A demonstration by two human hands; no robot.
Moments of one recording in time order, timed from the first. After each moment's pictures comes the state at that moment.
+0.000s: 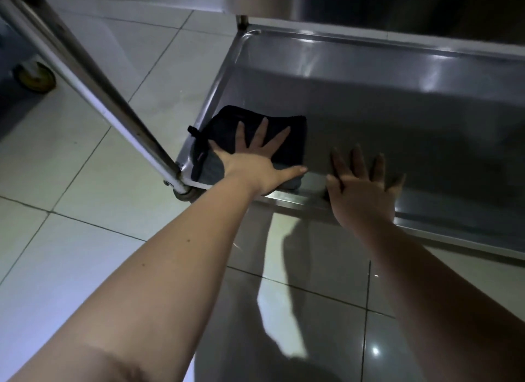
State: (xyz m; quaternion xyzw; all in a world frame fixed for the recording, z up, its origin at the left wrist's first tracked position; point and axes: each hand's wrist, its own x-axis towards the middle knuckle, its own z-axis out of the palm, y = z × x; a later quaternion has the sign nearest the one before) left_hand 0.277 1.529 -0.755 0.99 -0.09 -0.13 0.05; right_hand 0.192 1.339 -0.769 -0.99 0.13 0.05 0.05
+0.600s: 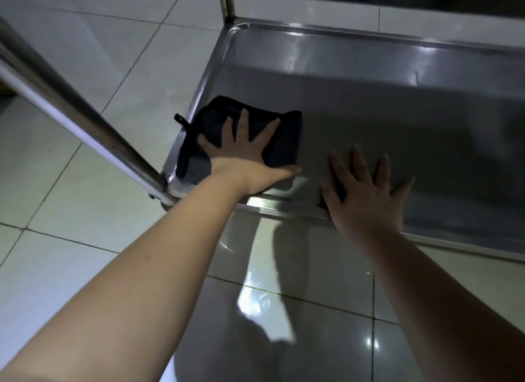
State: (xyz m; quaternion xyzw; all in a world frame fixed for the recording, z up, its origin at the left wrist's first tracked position) left_hand 0.296 1.535 -0.748 0.98 -0.10 -0.15 0.05; right_hand 0.193 1.340 -0.773 -0.99 0.14 0.05 0.02
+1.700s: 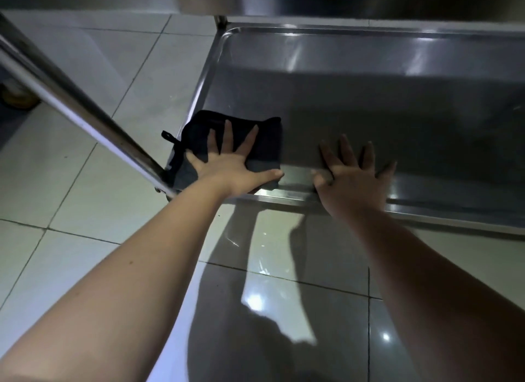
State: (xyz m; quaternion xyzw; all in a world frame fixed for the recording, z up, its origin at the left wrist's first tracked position) left_hand 0.272 1.555 -0.744 0.97 -0.07 -0.20 0.06; right_hand 0.193 1.341 -0.765 -0.98 0.15 0.06 0.06
